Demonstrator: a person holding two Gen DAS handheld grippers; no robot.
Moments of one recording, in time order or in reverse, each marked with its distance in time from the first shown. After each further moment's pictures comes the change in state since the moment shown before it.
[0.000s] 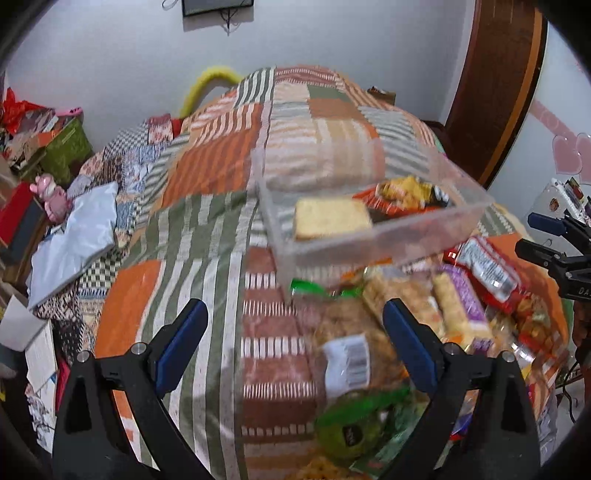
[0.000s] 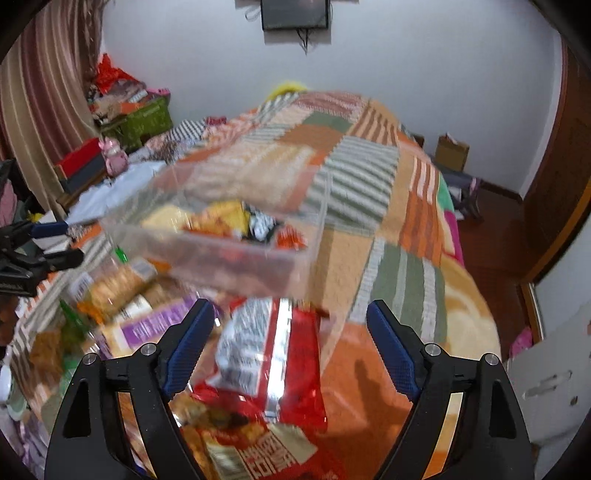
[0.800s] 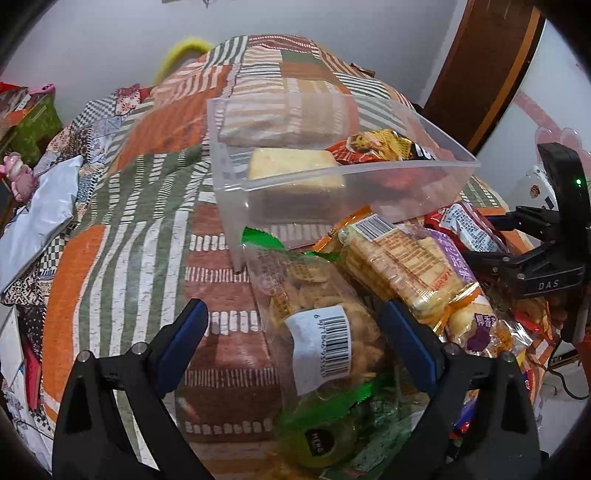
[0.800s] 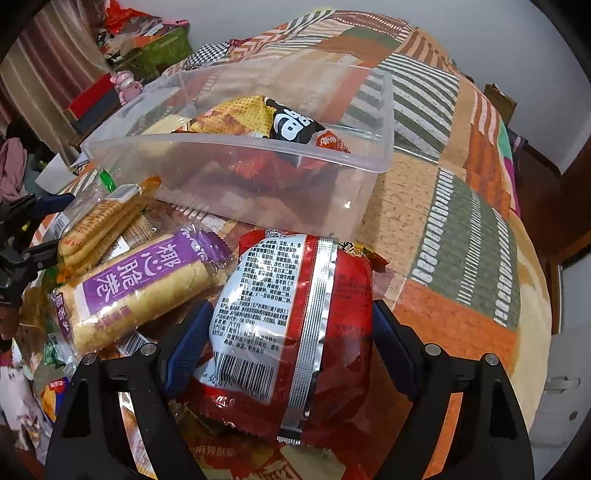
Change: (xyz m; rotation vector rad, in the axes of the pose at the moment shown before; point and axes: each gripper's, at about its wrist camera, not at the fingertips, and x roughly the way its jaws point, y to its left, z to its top) left arm 0.038 -0.016 -0.018 -0.004 0.092 -0.132; right arm 0.060 0.009 -0.012 -0.059 0.288 0.129
